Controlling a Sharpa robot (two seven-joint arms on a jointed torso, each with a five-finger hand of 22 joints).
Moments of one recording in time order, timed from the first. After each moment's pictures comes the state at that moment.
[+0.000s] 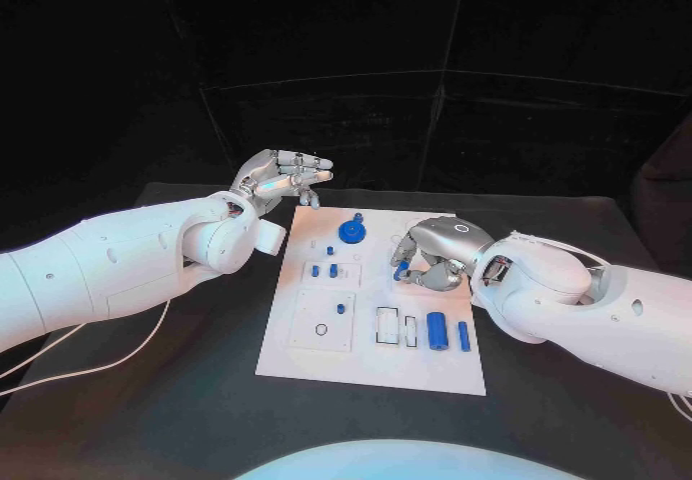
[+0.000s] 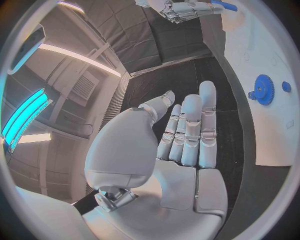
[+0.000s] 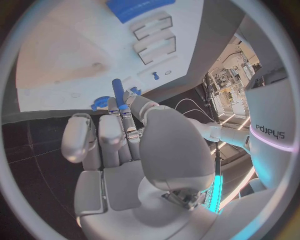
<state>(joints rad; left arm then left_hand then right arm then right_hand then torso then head) 1.24 -0.77 -0.10 1.33 -0.09 -0.22 0.44 1.30 -0.10 0.46 -0.08 0.05 0.95 0.20 0.18 0.07 1.01 0.13 0.31 0.07 1.19 0.03 1.04 0.52 0.17 1.17 0.13 0.67 0.65 1.13 -0.82 -0.02 1.71 -1.68 -0.27 -0.18 1.41 -0.09 0.49 -0.06 0.05 1.10 0.14 0.09 0.07 1.20 0.08 0.16 0.07 1.47 -0.01 1.20 0.90 0.09 1.37 0.10 1.36 1.16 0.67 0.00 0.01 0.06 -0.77</state>
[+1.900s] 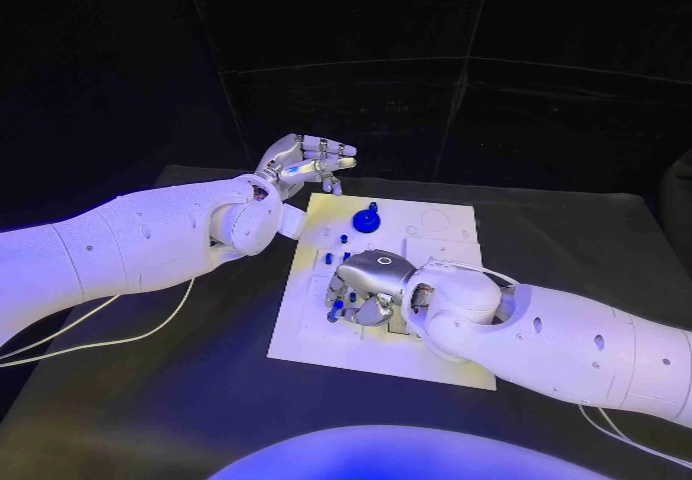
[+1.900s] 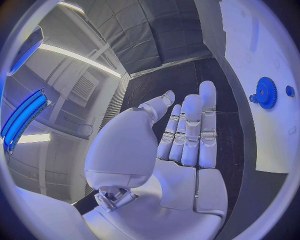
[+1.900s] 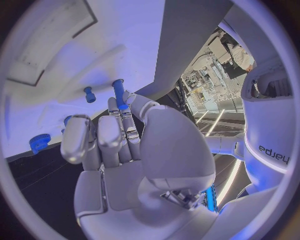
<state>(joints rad) 1.24 -0.74 -0.10 1.30 -0.09 -0.21 0.44 1.30 -0.10 0.45 -0.08 0.05 0.95 0.20 0.18 0.07 1.00 0.13 0.31 0.07 1.19 0.03 1.04 0.51 0.17 1.17 0.13 0.67 0.65 1.03 -0.52 -0.03 1.58 -1.70 -0.17 -0.07 1.40 -0.10 0.50 -0.06 0.09 1.10 0.14 0.09 0.07 1.20 0.08 0.15 0.07 1.47 -0.01 1.21 0.91 0.09 1.37 0.10 1.36 1.17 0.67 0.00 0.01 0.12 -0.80</state>
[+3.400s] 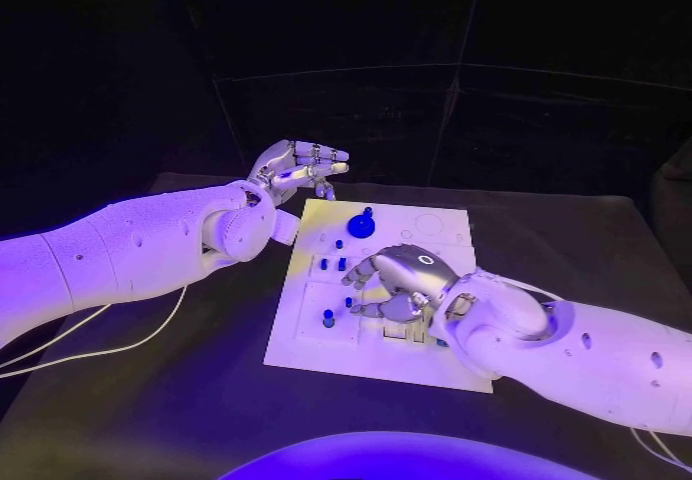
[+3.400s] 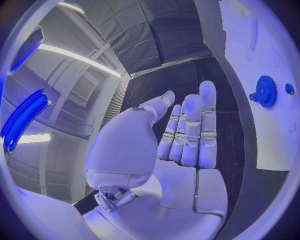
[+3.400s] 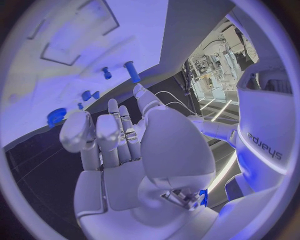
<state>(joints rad) 1.24 -0.75 -0.10 1.30 -0.09 -0.21 0.44 1.30 -0.10 0.45 -0.08 0.05 0.94 0.21 0.18 0.07 1.00 0.13 0.31 0.07 1.19 0.04 1.04 0.51 0.17 1.17 0.13 0.67 0.64 1.04 -0.70 -0.06 1.70 -1.63 -0.44 -0.07 1.35 -0.11 0.15 0.02 0.20 0.95 0.17 0.09 0.08 1.08 0.10 0.23 0.09 1.45 0.01 1.19 0.86 0.10 1.33 0.12 1.31 1.08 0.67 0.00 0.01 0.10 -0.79</state>
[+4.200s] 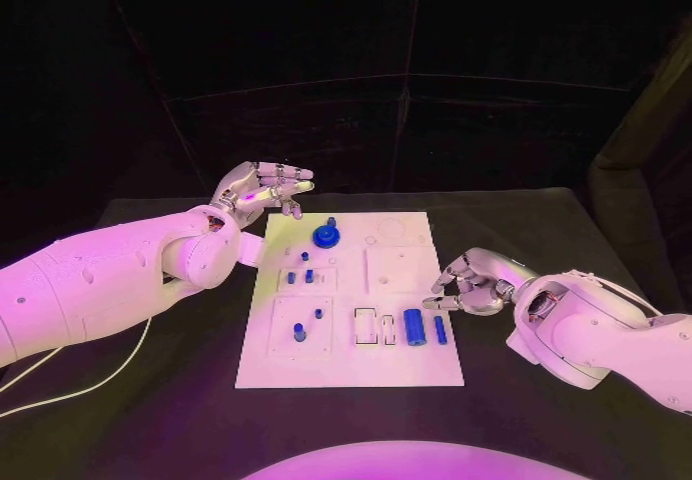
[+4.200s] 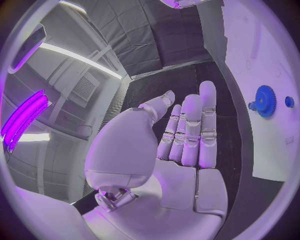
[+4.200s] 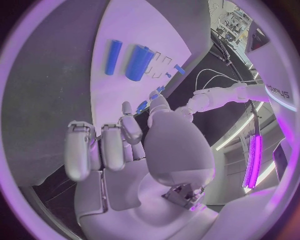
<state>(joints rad) 1.22 -0.77 -0.10 1.32 -0.09 -0.21 0.45 1.30 -0.10 0.45 -0.08 0.05 0.94 0.21 0.19 0.07 1.00 0.13 0.32 0.07 1.19 0.04 1.05 0.51 0.17 1.17 0.13 0.67 0.64 1.05 -1.08 -0.06 1.87 -1.29 -0.41 -0.38 1.23 -0.08 -0.14 0.21 0.30 1.00 0.11 0.23 0.10 1.35 0.03 1.22 1.11 1.46 -0.04 1.41 1.19 0.06 1.46 0.06 1.48 1.31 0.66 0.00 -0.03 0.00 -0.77</state>
